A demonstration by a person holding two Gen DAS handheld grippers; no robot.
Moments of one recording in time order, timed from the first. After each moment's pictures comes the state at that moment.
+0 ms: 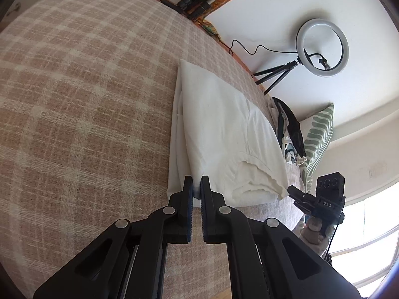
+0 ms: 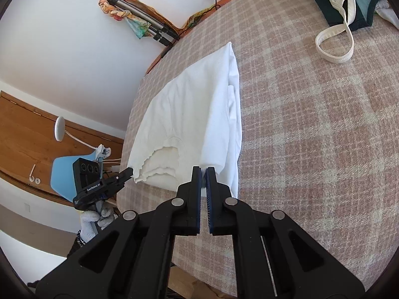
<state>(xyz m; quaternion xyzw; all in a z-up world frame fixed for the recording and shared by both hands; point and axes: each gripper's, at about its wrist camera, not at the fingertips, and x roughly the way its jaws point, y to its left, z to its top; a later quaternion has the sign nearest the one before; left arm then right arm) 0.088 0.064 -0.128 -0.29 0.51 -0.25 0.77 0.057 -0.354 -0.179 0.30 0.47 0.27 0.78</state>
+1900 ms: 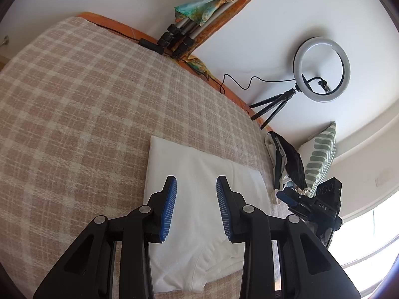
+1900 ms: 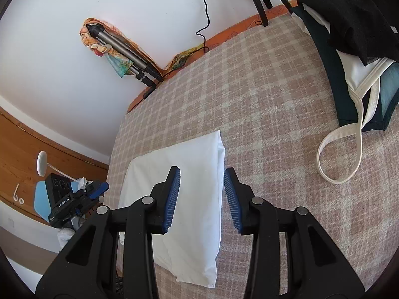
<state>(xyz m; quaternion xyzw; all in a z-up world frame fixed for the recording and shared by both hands) 0.169 0.043 -0.088 -0.29 0.46 -0.23 0.81 0.160 -0.378 -0.154 0.29 0.43 0.21 0.83</state>
